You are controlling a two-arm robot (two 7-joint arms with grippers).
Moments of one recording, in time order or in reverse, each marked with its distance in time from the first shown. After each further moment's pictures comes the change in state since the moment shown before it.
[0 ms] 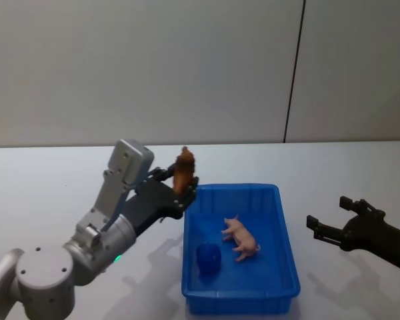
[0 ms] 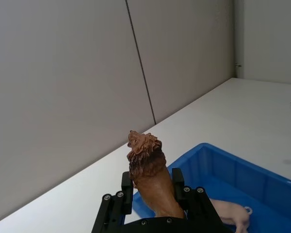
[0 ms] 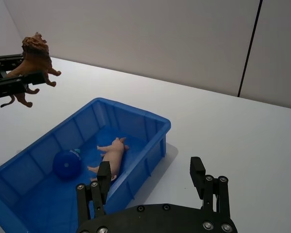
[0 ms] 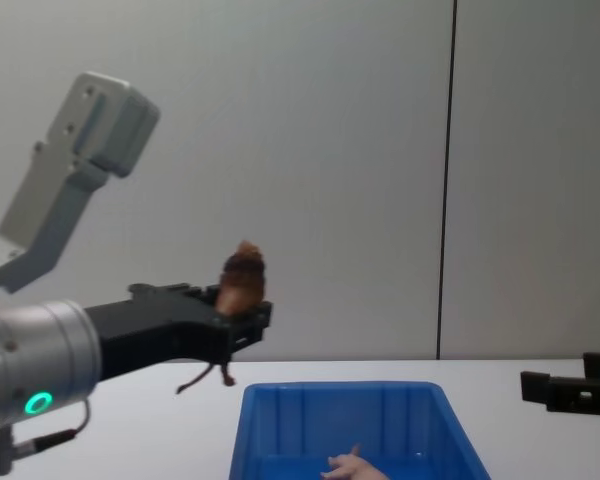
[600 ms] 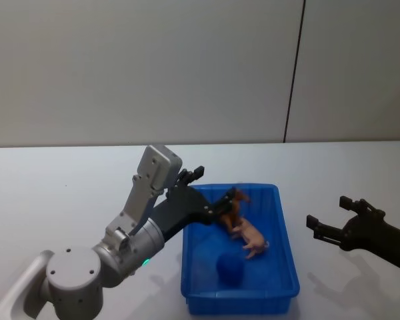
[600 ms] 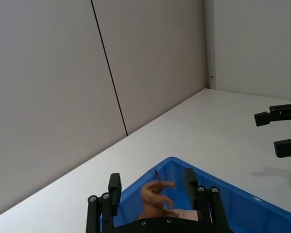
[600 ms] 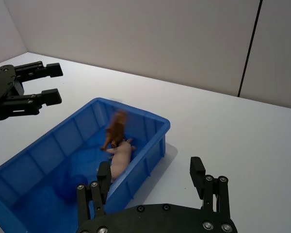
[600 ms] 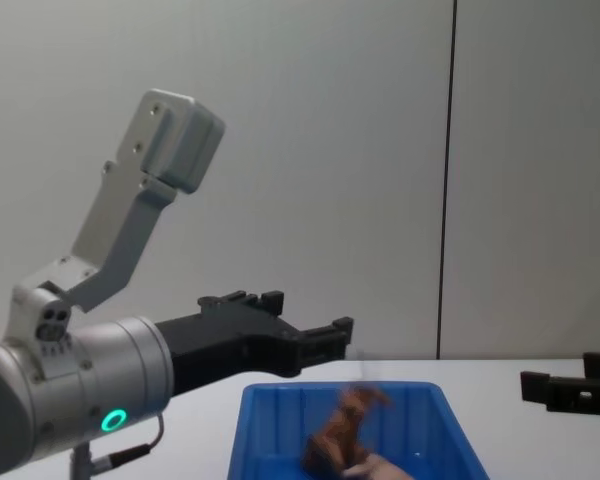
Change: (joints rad) left arm -0.035 -0.071 0.046 0.072 0.002 -0.048 -0.061; right arm 0.000 0.000 0.000 0.000 0.000 0.000 0.000
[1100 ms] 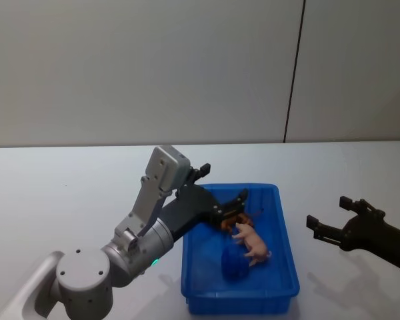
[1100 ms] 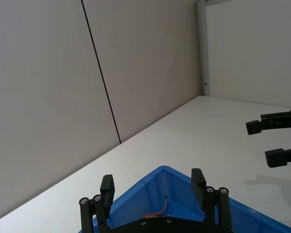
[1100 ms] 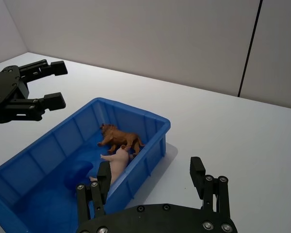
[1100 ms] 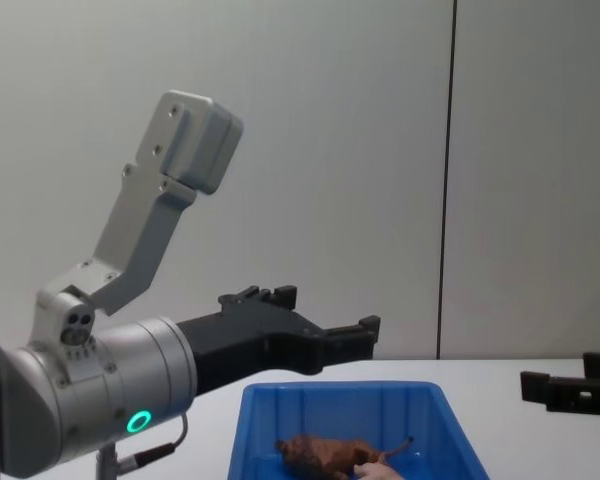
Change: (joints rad) left arm -0.014 -0.026 0.014 0.030 0.000 -0.037 -0.009; right arm 0.000 0.000 0.000 0.000 0.000 0.000 0.000
